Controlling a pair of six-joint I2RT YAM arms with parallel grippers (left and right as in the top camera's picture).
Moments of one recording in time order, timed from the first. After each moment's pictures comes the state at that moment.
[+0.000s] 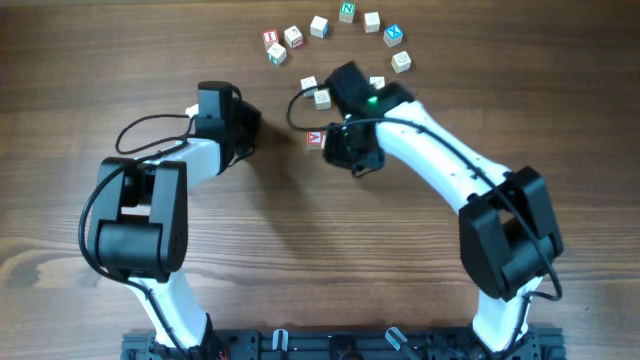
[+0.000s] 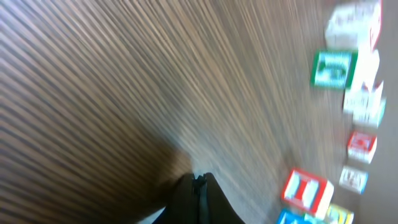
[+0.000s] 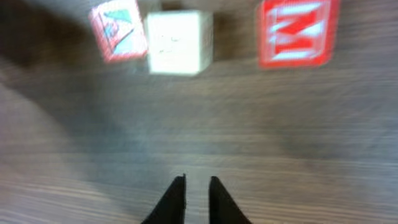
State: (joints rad) left arm -0.10 2.00 1.00 0.15 0.16 -1.17; right arm 0.58 1.99 1.54 -0.93 -0.18 0.76
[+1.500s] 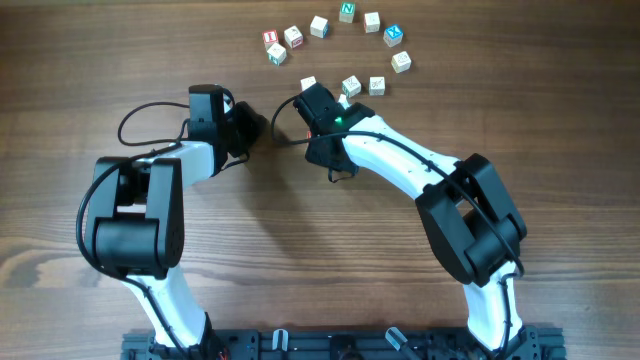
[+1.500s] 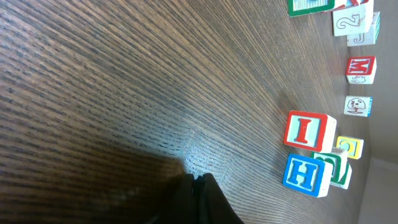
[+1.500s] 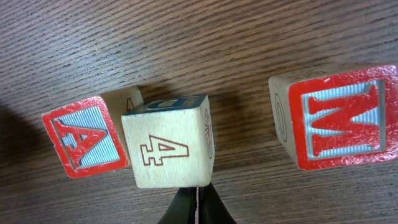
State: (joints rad) left arm -0.06 2.01 0.97 0.19 0.39 -0.88; right arm 0.66 2.13 1.53 -0.72 0.07 0.93
